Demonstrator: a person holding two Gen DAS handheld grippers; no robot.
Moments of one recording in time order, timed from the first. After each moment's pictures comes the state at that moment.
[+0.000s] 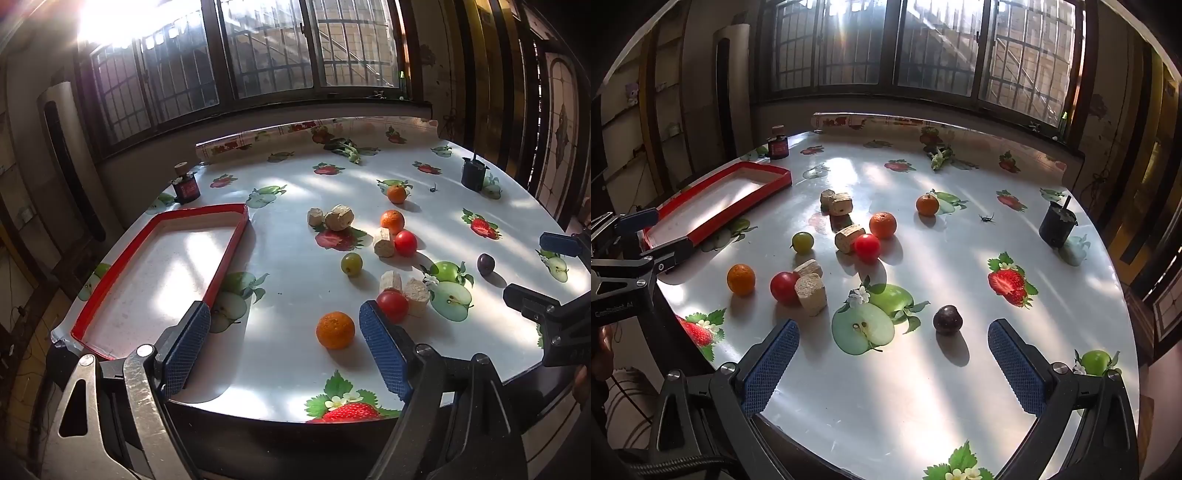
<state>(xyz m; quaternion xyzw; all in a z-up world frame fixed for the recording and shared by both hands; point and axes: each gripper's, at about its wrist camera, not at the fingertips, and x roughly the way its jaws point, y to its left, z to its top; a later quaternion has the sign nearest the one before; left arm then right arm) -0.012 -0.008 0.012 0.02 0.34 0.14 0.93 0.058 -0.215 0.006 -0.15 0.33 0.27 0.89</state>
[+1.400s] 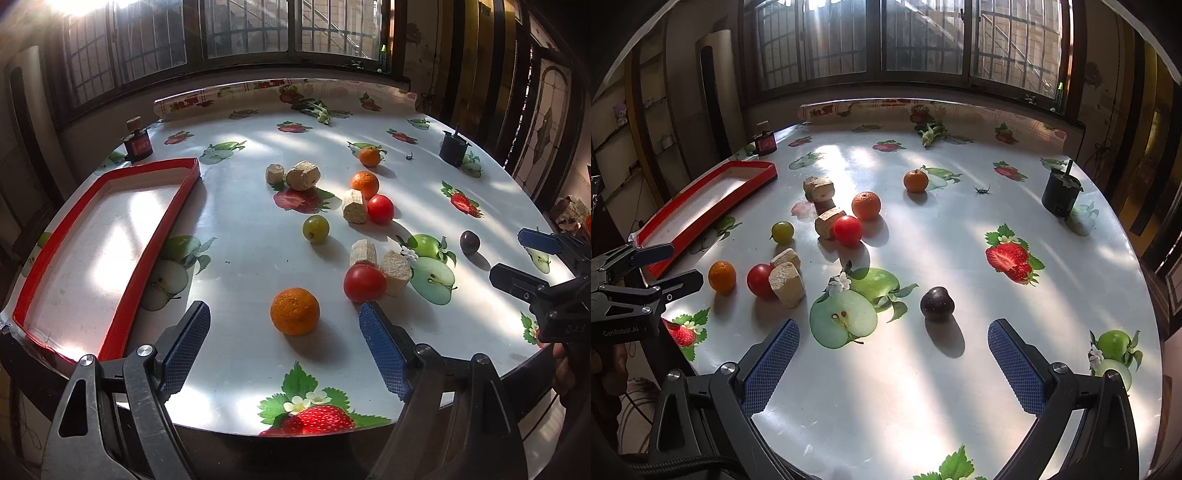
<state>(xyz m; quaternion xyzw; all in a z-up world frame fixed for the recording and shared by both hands) 0.021 -0.008 -0.026 -0.03 0.40 0.07 0.91 0.086 -0.231 -0.016 -0.13 0.38 0.26 0.88</state>
